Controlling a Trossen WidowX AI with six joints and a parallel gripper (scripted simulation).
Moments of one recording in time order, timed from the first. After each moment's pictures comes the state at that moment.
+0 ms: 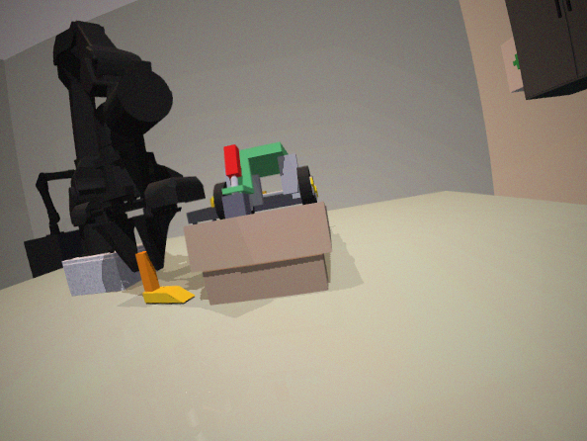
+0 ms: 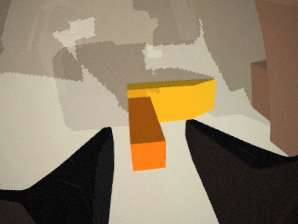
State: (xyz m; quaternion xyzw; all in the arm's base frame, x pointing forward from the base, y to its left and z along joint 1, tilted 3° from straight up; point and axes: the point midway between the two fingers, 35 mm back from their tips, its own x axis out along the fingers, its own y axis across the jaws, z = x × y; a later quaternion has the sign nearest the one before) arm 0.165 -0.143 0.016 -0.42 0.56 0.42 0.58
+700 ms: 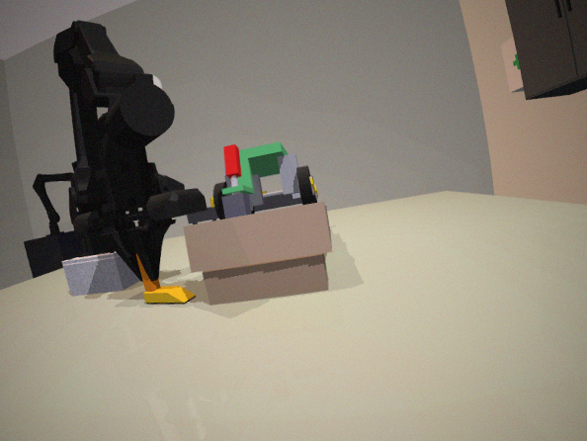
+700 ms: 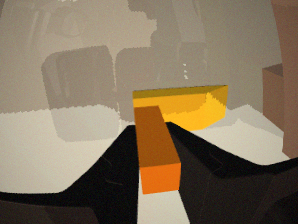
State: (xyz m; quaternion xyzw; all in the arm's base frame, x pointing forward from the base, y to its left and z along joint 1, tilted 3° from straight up) arm 0.164 -0.141 0.002 -0.42 0.56 0.42 0.58
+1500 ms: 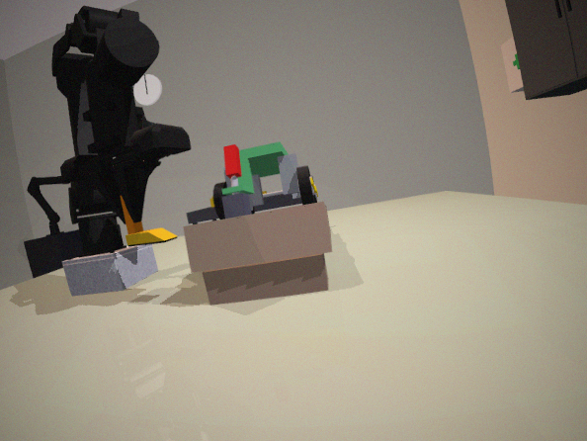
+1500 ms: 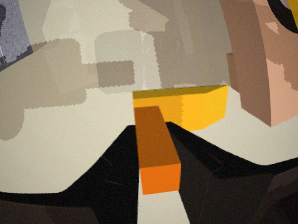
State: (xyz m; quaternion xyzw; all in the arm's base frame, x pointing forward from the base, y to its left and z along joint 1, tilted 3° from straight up) arm 0.155 -0.140 0.078 -0.41 0.56 0.42 0.59
